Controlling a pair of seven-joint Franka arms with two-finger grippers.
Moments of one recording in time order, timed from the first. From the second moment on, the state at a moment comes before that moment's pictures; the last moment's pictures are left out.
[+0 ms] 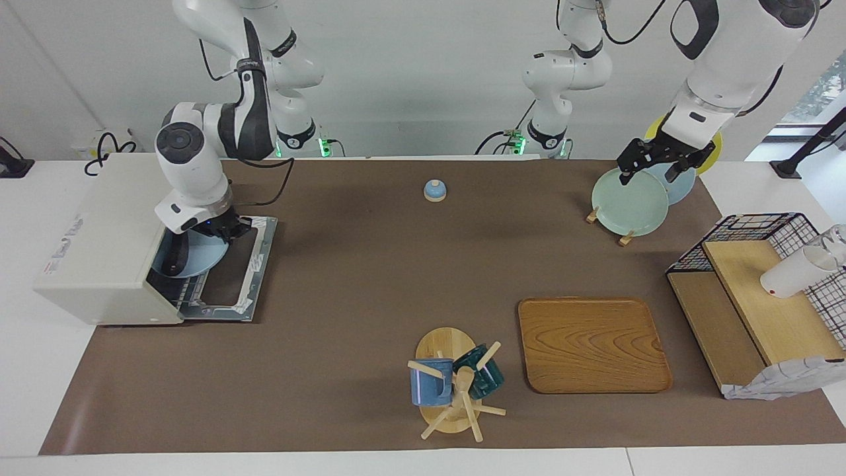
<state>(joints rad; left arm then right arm) -0.03 -0.05 -0.06 -1.66 -0.02 1.55 -0.07 0.07 0.02 -0.05 -2.09 -0.20 1.96 0.03</state>
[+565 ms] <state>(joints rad) -0.03 -0.05 -0.06 -1.66 -0.02 1.56 -0.07 0.56 0.20 -0.03 -1.70 -0.16 1.80 0.49</state>
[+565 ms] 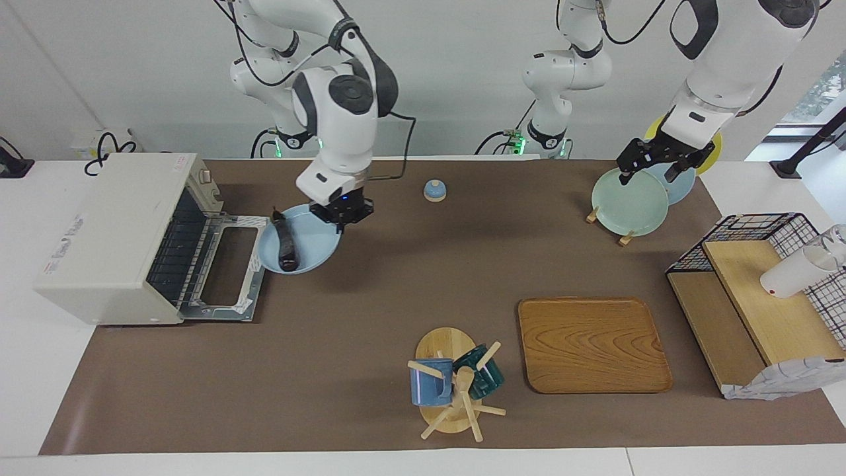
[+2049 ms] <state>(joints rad) 0.03 -0.05 -0.06 -1.70 -0.02 1.68 -0.06 0.75 0.57 0.01 -1.47 -0.02 2.21 0.95</state>
